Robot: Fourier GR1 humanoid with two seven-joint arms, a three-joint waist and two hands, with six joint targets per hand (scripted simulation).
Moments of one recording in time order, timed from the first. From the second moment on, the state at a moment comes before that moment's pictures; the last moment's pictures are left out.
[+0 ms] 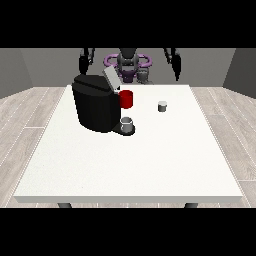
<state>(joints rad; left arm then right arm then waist) 0.01 0.11 0.03 -1.57 -0.05 -0.02 0.01 0.00 -0.07 0.01 -1.60 0.02 -0.03 -0.02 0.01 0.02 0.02</state>
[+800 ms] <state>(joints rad) 0.01 0.14 0.01 -1.56 -0.09 -0.08 -0.13 0.02 -0.02 -0.06 -1.55 -0.01 -0.09 -0.10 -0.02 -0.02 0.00</state>
